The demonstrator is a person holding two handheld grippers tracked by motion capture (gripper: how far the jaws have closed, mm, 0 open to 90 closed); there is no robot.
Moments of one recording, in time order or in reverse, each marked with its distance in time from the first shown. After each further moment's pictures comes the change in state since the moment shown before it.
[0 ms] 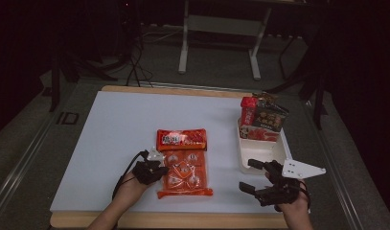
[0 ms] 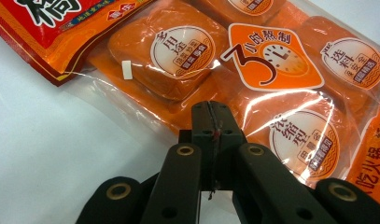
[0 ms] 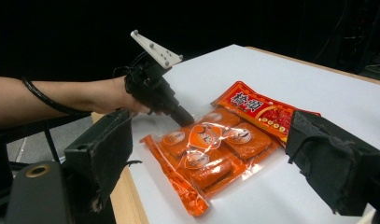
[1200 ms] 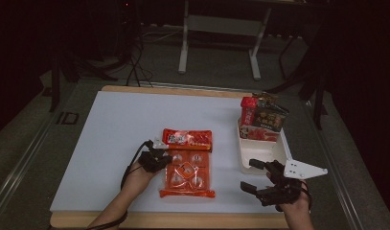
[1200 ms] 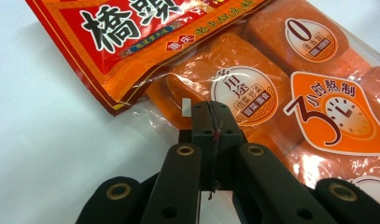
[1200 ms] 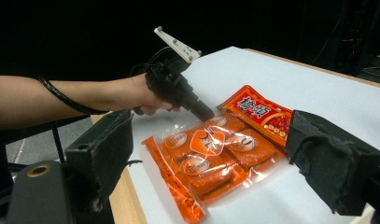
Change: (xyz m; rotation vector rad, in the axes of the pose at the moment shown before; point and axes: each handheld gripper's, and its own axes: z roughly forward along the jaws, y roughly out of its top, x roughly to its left) left arm 0.014 0.027 0.021 -0.028 0.051 -0.040; right arm -0.001 -0.001 -0.003 -0.008 -0.004 -0.004
